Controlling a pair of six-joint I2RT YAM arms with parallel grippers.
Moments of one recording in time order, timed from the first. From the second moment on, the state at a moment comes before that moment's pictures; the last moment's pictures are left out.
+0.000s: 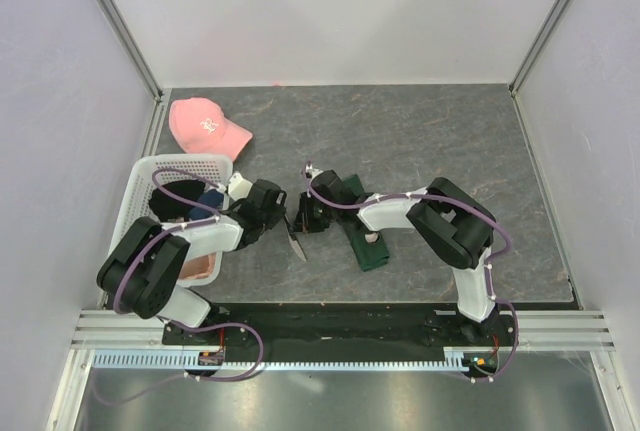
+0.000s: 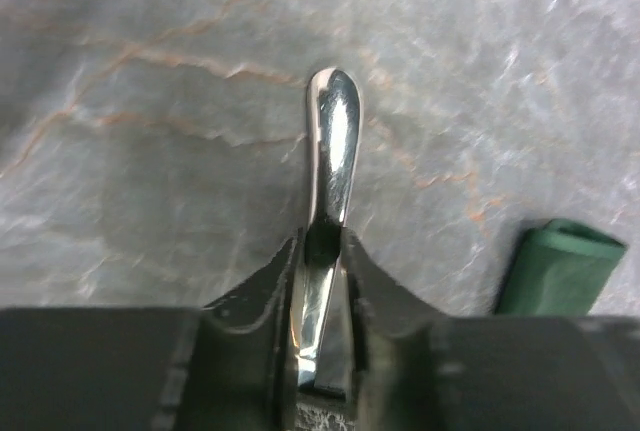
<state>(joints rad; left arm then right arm) -0.55 1.48 0.55 0.08 -0.38 -1.22 0.86 2.00 1.09 0.21 -0.27 0.72</state>
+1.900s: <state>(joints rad) -0.57 1.14 0.66 -0.16 -0.08 -0.88 0.75 1.52 0.82 -0.11 -0.25 0.63</state>
